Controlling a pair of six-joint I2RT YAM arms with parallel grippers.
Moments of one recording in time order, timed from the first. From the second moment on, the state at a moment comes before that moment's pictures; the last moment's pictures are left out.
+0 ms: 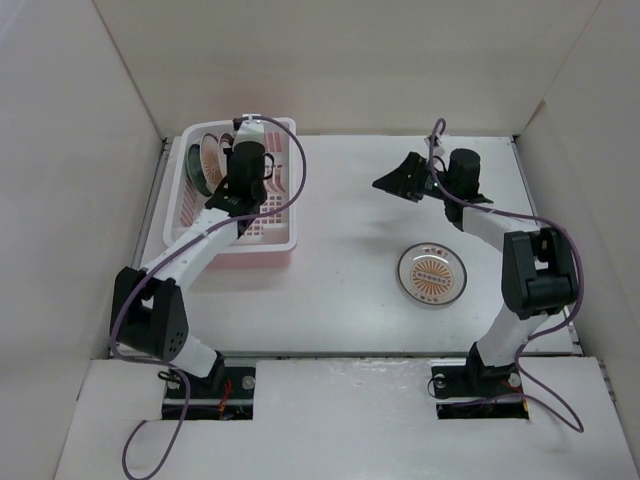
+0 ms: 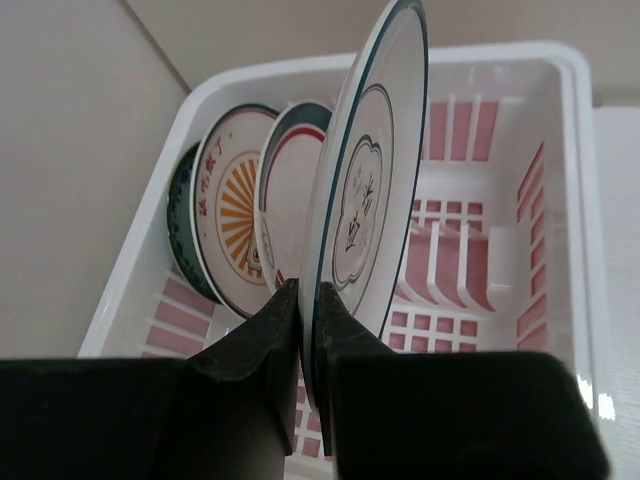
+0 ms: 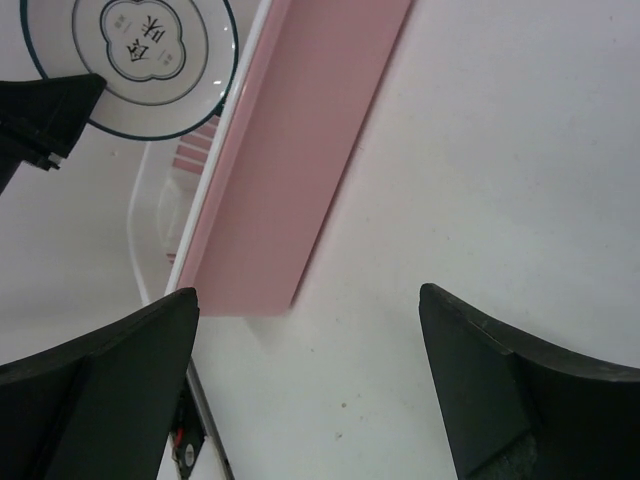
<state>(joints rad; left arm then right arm) -0.39 1.46 1.17 0.05 -0.64 0.04 0.12 1.74 1.07 0.43 -0.83 0.72</state>
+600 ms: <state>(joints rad) -0.36 1.66 1.19 0.07 -0.69 0.01 0.14 1.74 1.09 0.34 -0.79 0.65</state>
